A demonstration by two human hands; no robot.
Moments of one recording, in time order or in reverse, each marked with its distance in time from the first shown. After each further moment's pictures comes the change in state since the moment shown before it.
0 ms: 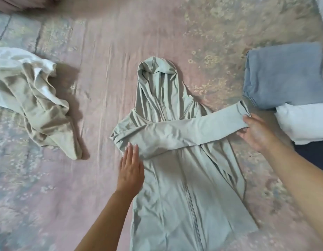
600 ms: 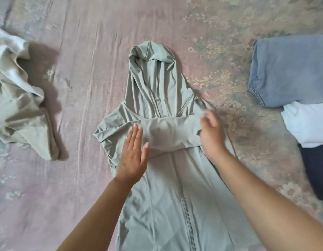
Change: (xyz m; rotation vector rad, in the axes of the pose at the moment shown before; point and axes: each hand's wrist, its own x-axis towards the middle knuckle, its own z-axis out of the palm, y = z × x) left_hand 0.056 0.009 0.045 -0.140 0.131 0.195; right_hand -0.013 0.071 0.097 -0.375 -0.002 -0.300
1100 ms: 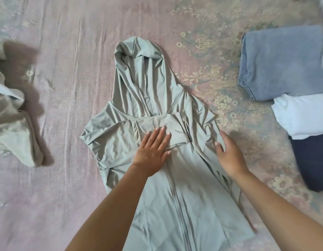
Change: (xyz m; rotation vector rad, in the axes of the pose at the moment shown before) left_hand 0.022 0.014 0.063 0.433 -0.228 0.378; right_hand -0.009 0.074 -0.088 -0.663 -0.056 0.030
